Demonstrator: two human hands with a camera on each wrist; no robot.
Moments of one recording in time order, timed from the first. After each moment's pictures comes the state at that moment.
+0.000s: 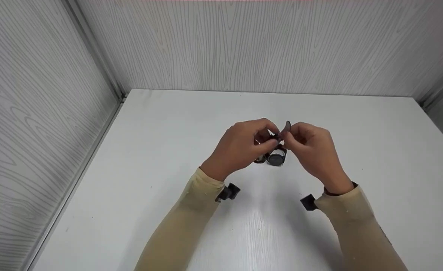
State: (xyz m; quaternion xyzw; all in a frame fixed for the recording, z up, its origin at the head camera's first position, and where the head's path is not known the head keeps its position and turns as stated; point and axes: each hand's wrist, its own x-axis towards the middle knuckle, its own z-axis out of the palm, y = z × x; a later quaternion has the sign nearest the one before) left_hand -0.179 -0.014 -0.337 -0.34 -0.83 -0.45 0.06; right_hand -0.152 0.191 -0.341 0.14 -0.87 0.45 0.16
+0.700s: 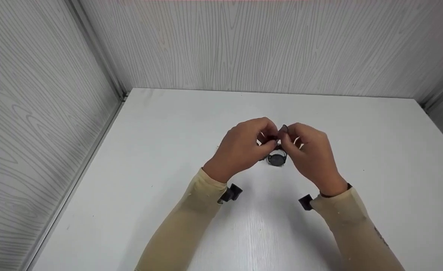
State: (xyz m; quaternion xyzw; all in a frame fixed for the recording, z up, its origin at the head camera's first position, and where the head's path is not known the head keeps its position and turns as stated) left_hand -0.175 -0.011 -0.331 -0.32 -0.85 -0.42 0.08; right_hand -0.157 0.185 -0.352 0.25 -0.85 0.36 0.29
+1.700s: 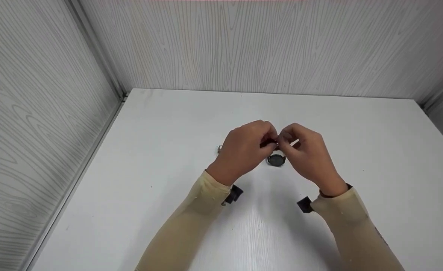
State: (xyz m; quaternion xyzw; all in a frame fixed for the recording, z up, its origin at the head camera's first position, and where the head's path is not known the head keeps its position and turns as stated) left_hand -0.171 -0.004 -0.341 -0.33 -0.86 -0.34 0.17; right_hand -0.155 0.184 -0.350 0.18 -0.87 0.43 0.16
